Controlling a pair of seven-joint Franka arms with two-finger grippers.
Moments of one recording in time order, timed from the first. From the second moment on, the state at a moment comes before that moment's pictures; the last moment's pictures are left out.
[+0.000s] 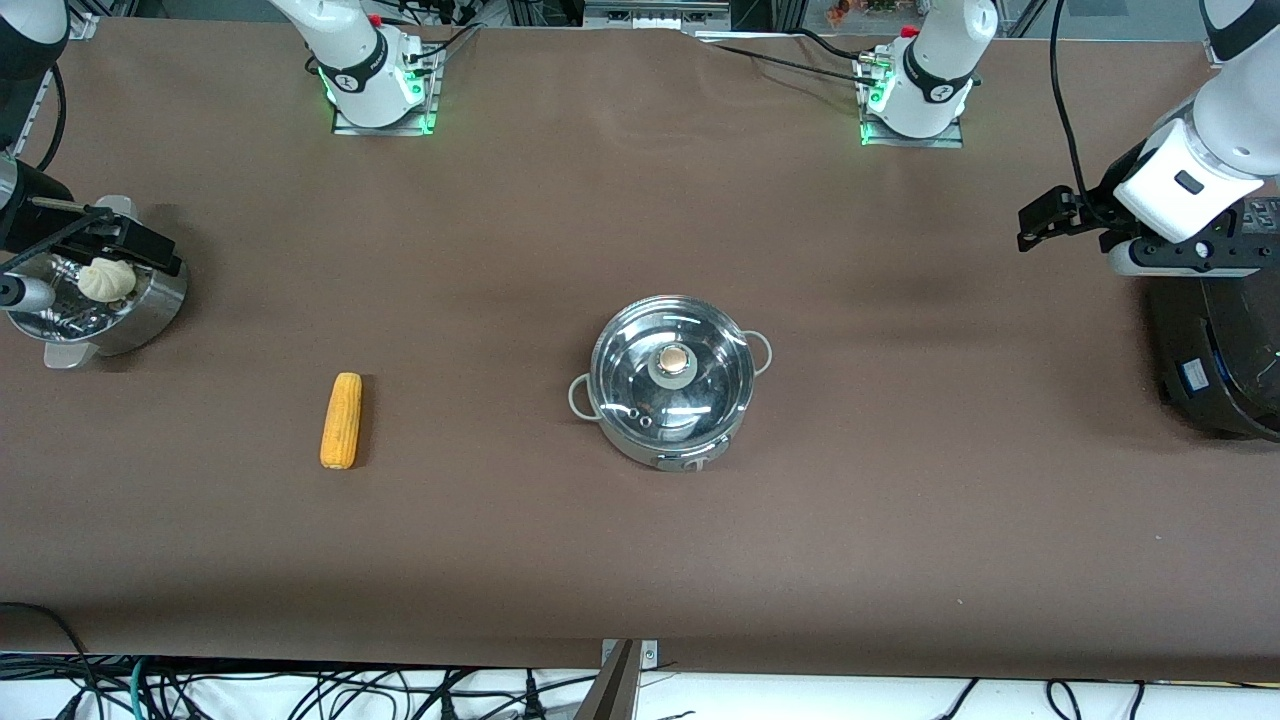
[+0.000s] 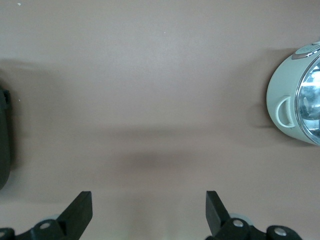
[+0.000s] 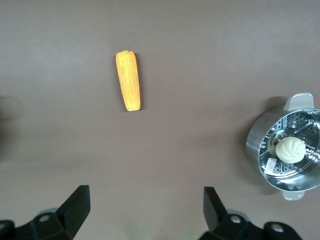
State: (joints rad) left arm 0.05 -0.04 -0.13 -1.73 -0.04 1.60 -0.09; right arm -0.07 0.11 0.07 -1.51 -0.04 1.53 0.11
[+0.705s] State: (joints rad) left arm 0.05 -0.05 -0.13 -1.70 -0.04 1.57 -0.09; right arm -0.07 0.11 0.07 -1.51 -0.04 1.53 0.11
